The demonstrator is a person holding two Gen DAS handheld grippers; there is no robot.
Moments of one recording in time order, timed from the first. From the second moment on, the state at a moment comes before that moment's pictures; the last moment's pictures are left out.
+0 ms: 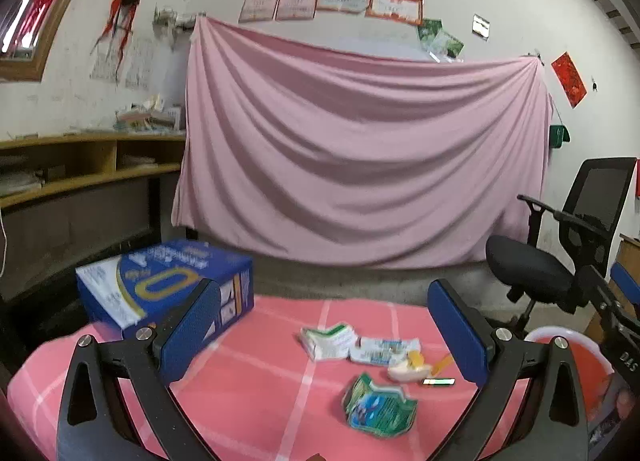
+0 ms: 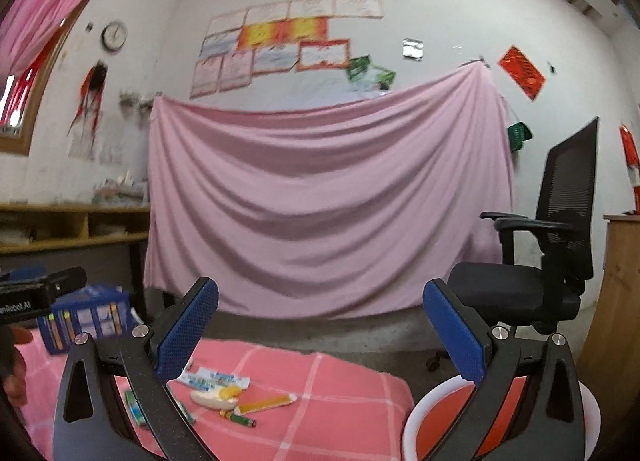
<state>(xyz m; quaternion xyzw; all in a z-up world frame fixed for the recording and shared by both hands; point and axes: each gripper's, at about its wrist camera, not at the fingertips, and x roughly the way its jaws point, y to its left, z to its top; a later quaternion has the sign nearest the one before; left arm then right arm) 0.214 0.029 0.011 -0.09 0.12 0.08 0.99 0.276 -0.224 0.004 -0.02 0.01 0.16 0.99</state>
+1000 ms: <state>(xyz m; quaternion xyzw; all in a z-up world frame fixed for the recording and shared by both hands) 0.297 0.014 -0.060 -0.12 0.41 -0.06 0.90 0.358 -0.197 -0.060 -0.03 0.32 0.19 0.93</state>
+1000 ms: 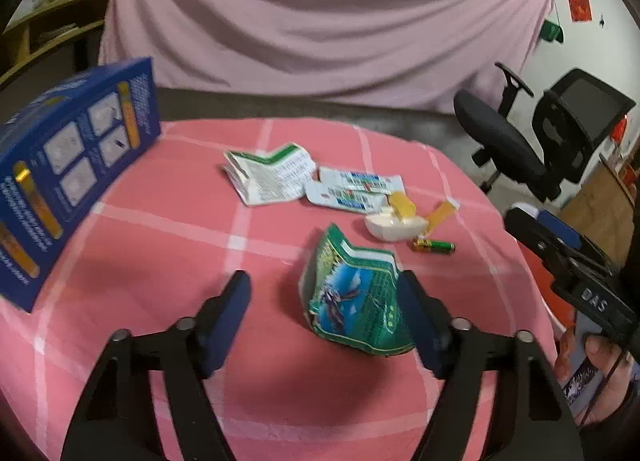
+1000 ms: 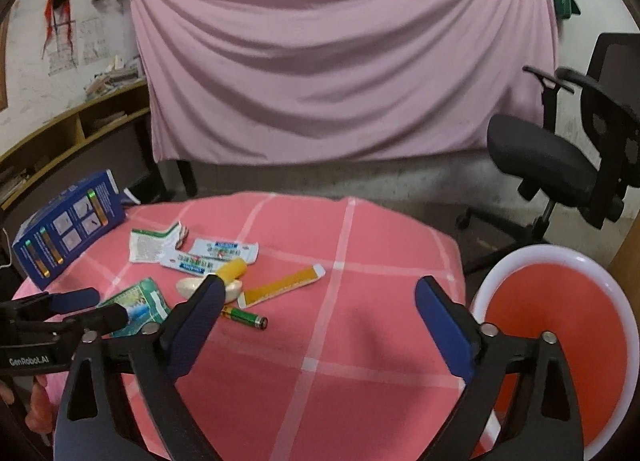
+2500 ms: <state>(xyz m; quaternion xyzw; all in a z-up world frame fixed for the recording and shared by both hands) 0.240 -0.007 -0.016 -0.09 0.28 0.02 0.95 0.324 -0.199 -0.051 -0.02 0.31 0.31 0.90</state>
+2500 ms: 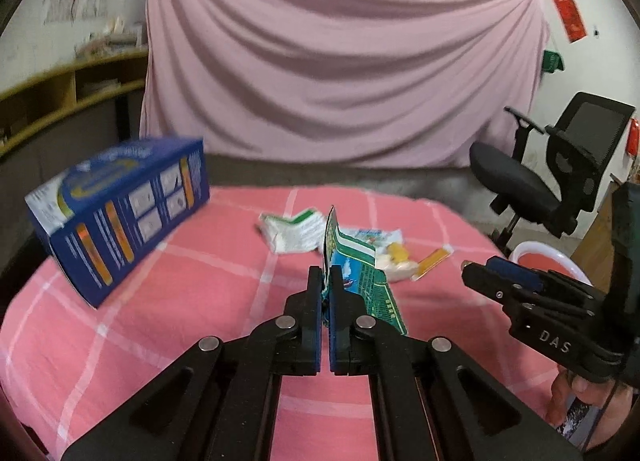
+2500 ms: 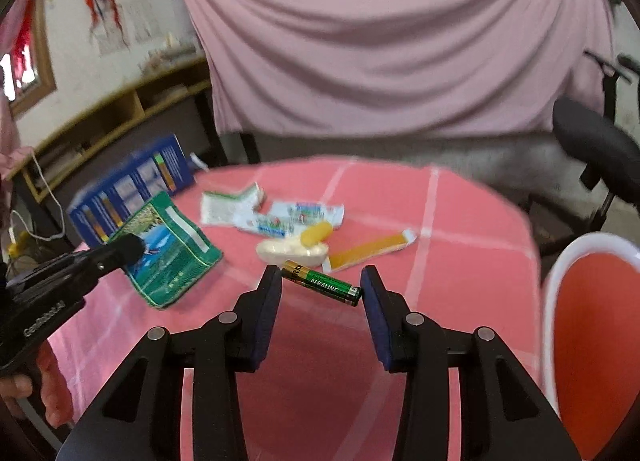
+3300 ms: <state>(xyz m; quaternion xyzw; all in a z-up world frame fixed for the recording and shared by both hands) 0.222 -0.147 0.073 -0.01 0.08 -0.11 0.99 0.259 -0.326 0.018 0.05 0.01 0.16 0.99</state>
